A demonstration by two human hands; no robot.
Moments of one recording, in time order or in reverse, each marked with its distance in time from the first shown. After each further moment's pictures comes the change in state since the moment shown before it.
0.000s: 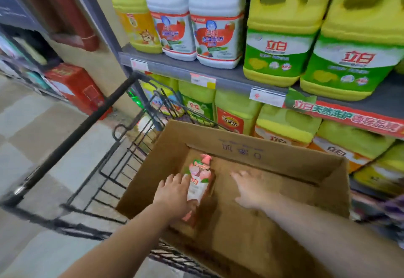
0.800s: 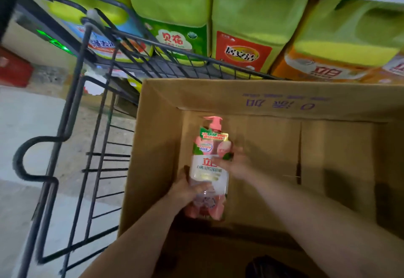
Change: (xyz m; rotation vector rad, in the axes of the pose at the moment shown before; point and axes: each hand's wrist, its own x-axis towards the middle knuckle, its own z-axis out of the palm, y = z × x) left_hand 0.153 -0.084 0.130 -1.055 -0.615 -0.314; right_hand 0.178 -0.074 0.110 1.227 -0.082 0.594
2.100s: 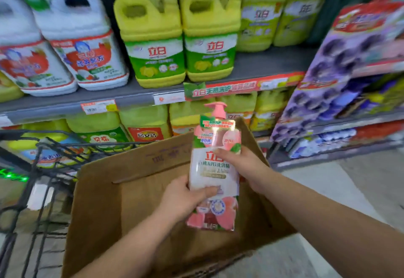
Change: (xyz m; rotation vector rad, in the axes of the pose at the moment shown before) left_hand -0.240 0.122 0.140 0.224 -0.115 0.685; right_hand -0.278 0.048 -0.199 0.638 0.327 -0.409
